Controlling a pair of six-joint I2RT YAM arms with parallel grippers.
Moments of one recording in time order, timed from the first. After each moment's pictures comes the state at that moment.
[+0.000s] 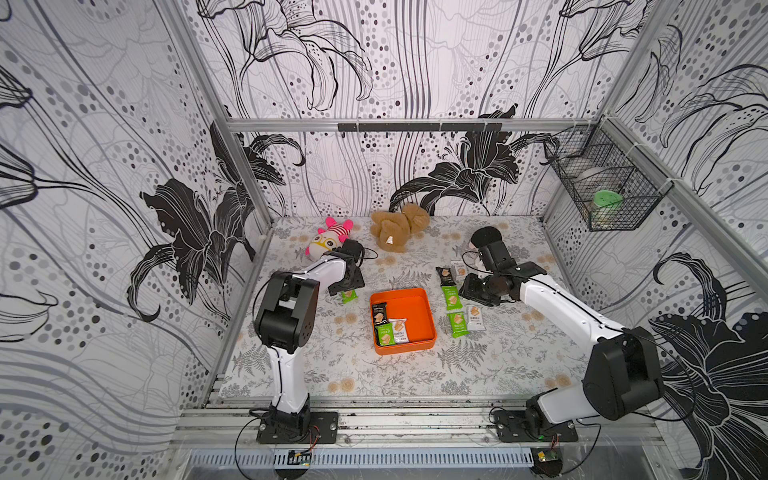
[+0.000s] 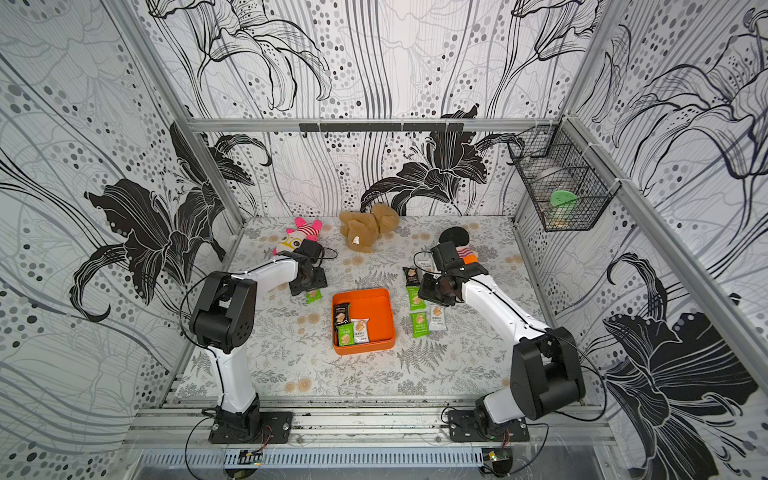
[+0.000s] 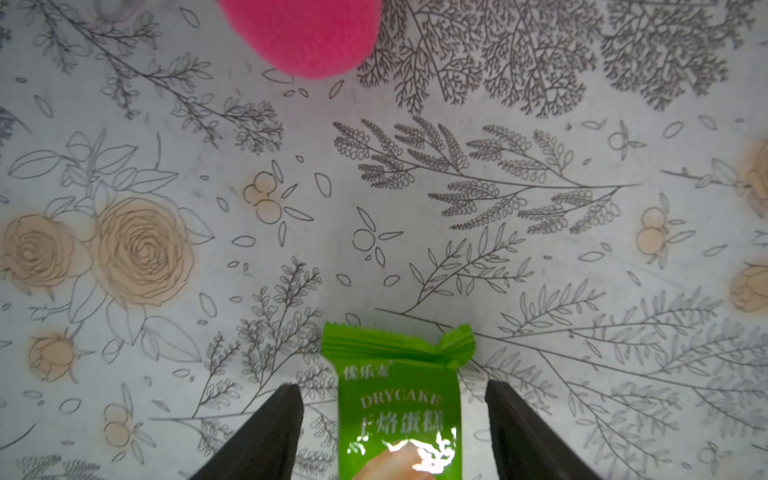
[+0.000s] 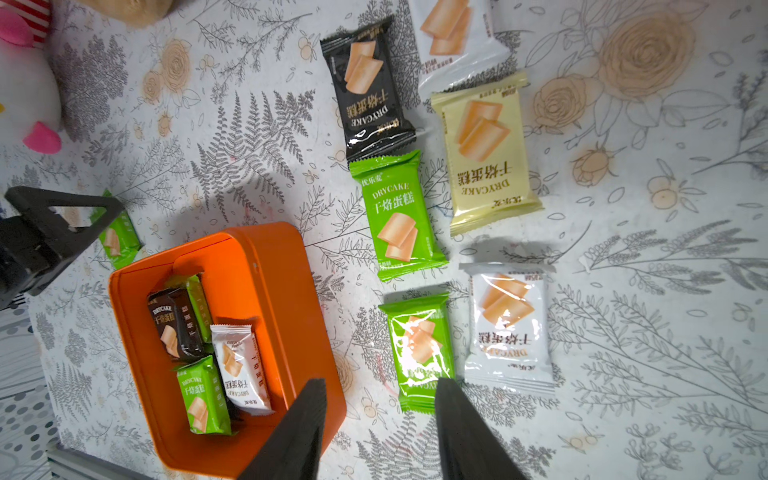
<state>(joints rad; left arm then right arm) -0.24 1.95 1.32 -0.62 -0.23 -0.61 0.36 1.47 1.12 -0.73 -0.16 0.57</state>
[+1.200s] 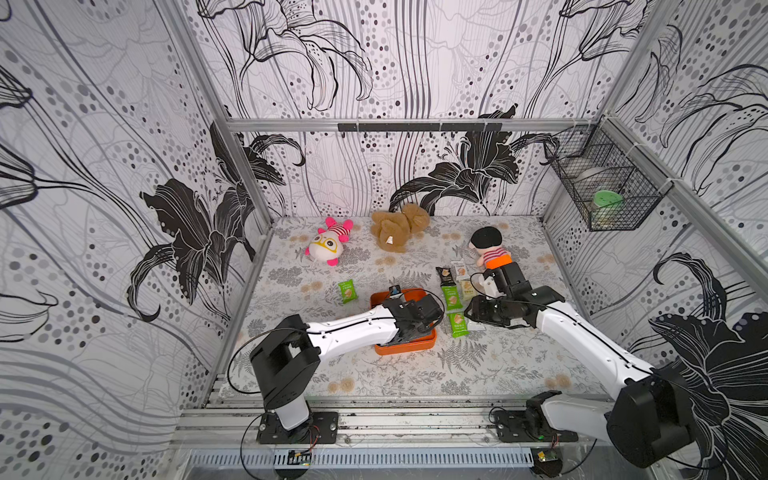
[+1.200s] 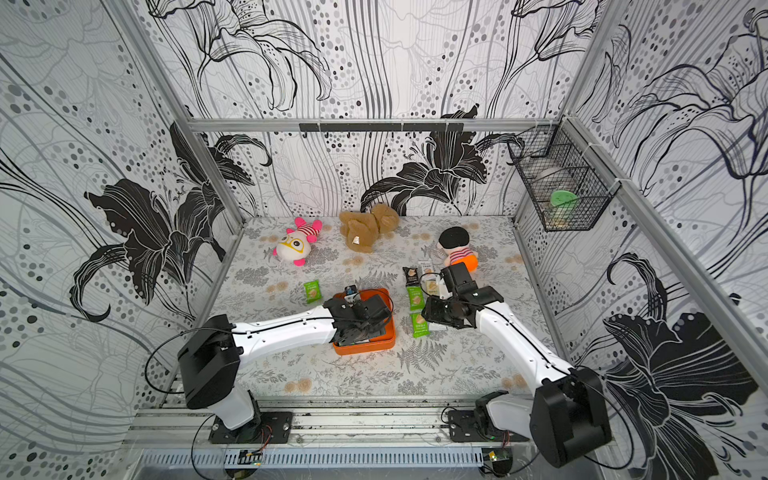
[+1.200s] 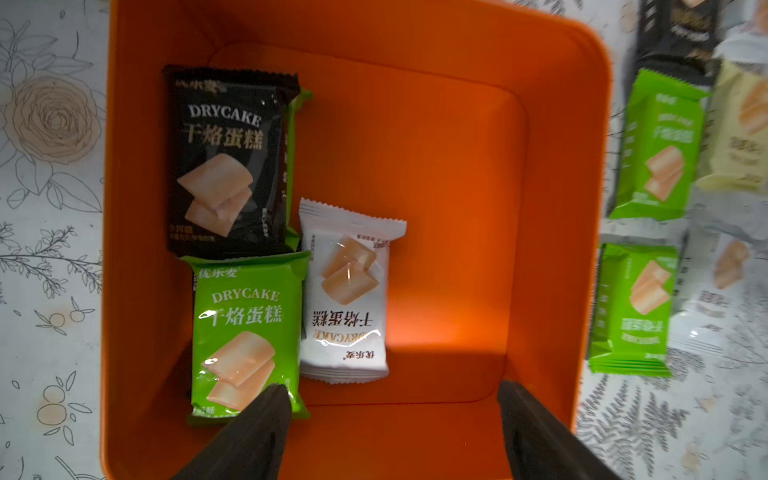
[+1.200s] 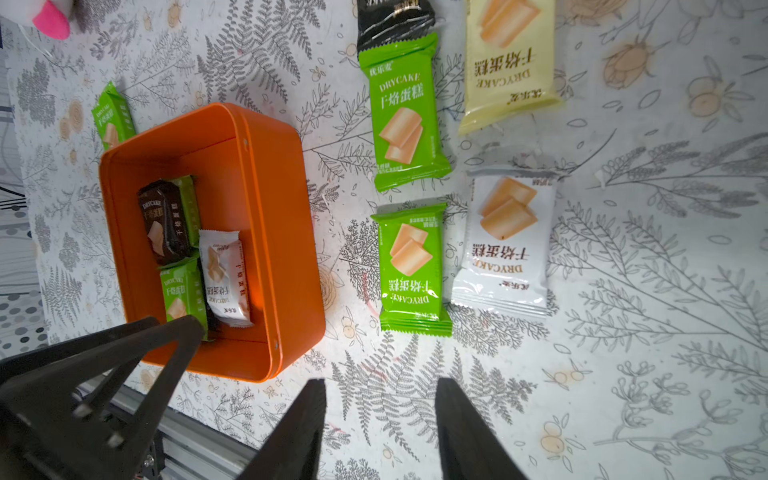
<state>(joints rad) -0.98 1.72 1.20 -0.77 -0.33 -1.25 0.36 1.23 0.89 -0.73 -0.25 0.45</state>
